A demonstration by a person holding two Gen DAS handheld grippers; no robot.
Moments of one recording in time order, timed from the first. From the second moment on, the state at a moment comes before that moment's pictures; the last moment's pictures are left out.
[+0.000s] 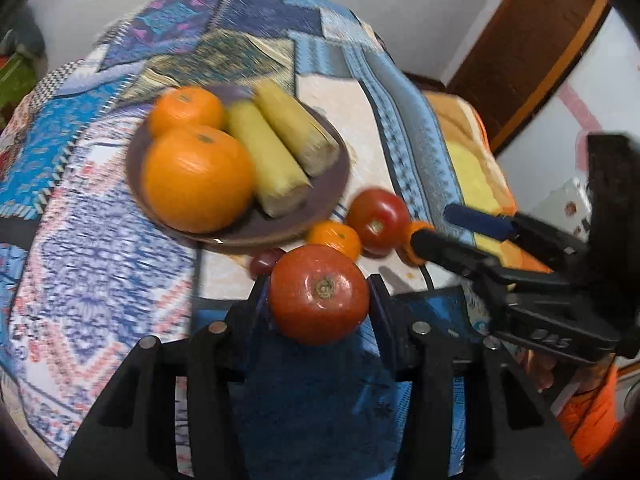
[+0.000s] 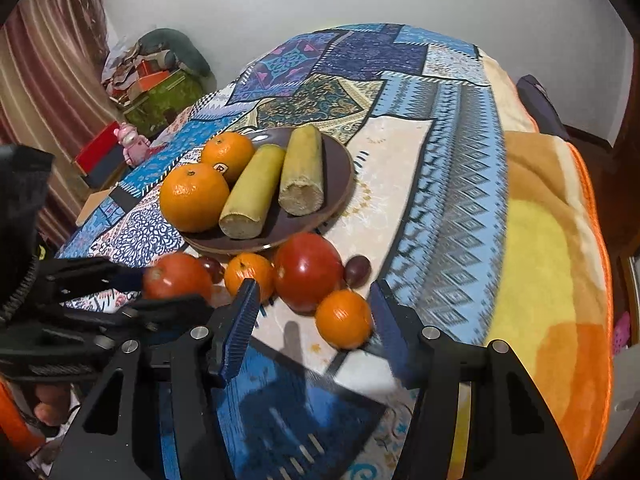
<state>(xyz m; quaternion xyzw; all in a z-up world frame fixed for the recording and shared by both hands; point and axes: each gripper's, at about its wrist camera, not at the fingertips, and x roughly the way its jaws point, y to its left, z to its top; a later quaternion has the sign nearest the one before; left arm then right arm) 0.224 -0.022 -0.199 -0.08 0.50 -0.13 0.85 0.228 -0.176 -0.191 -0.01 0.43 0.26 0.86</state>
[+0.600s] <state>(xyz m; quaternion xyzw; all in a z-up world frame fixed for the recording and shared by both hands) 0.227 0.009 -0.184 -0.10 0.48 -0.11 0.87 0.259 -0.146 -0.213 -0.04 0.46 0.25 0.85</state>
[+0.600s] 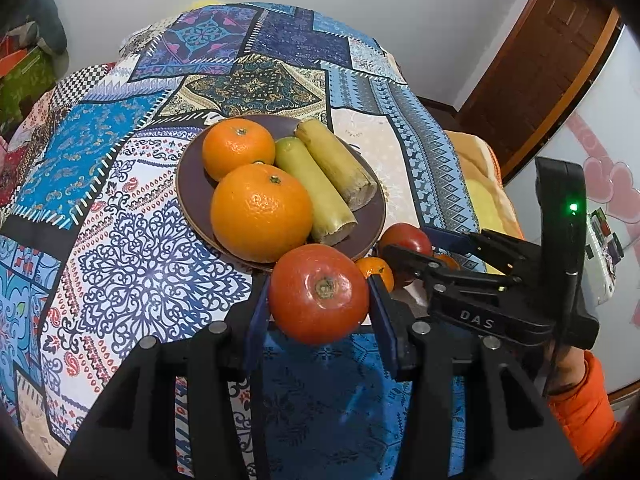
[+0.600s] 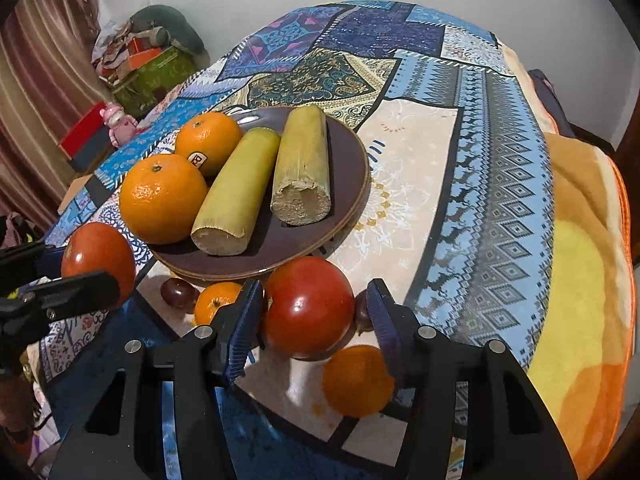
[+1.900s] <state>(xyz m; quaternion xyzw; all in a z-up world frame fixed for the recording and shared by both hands) 0.283 0.084 -0.162 -0.09 0.44 -0.02 0.89 0.273 -0.113 -0.158 -0.02 0.38 0.28 0.88</state>
